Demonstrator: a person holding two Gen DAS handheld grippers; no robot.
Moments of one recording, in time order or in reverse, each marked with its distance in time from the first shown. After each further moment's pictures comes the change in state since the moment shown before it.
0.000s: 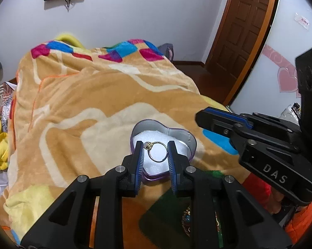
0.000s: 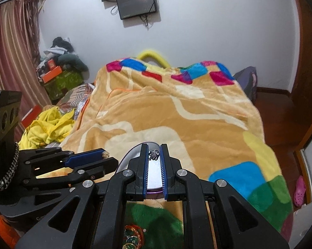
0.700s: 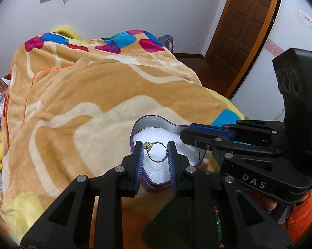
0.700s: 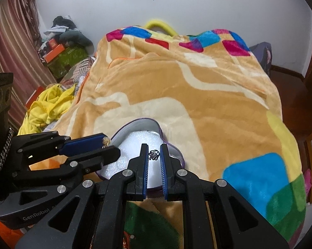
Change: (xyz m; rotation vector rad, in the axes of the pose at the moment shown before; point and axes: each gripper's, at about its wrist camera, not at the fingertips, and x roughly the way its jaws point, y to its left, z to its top) left arm 0.023 0.004 0.002 -0.002 0.047 -0.008; right arm 0.046 -0.019 -0.005 -0.001 0.200 0.067
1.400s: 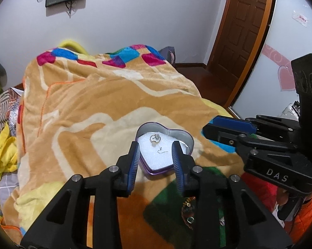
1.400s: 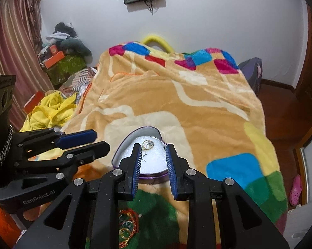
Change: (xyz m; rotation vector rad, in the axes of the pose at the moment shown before) left arm -0.058 -0.013 -0.004 0.022 -0.080 0.049; right arm -0.059 0.022 -0.005 -0.032 -0.116 -0.078
